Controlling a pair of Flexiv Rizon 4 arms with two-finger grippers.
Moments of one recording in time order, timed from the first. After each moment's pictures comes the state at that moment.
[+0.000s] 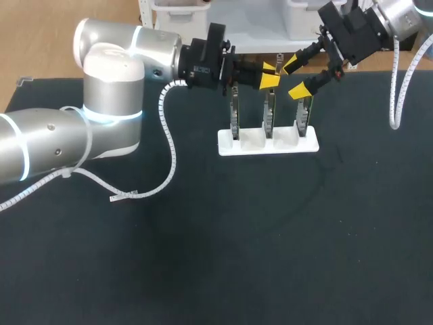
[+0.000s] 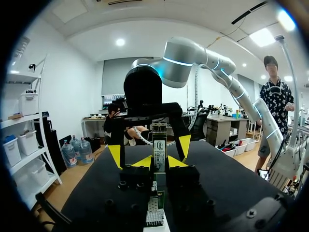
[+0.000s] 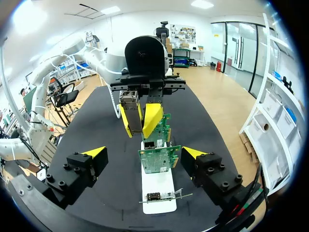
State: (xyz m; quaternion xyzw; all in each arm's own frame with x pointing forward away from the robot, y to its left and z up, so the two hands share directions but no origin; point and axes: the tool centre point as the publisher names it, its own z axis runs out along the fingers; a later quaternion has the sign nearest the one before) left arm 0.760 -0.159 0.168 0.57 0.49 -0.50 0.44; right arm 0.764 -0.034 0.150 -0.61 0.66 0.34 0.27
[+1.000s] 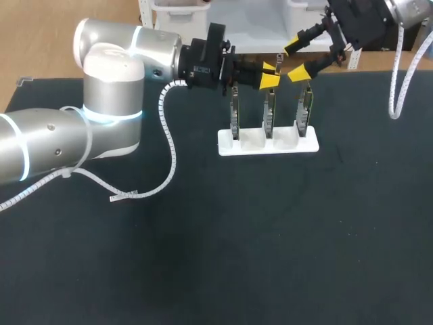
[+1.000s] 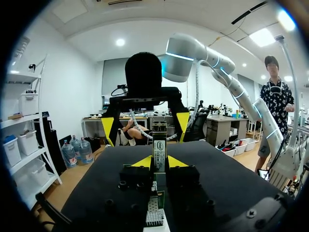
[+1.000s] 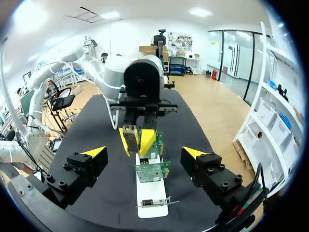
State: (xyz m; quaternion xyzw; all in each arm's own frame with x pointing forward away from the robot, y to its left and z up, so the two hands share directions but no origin) left arm 0.760 -0.159 0.168 0.57 0.49 -0.50 0.44; right arm 0.772 -0.029 0.190 -0.61 0.65 0.34 0.32
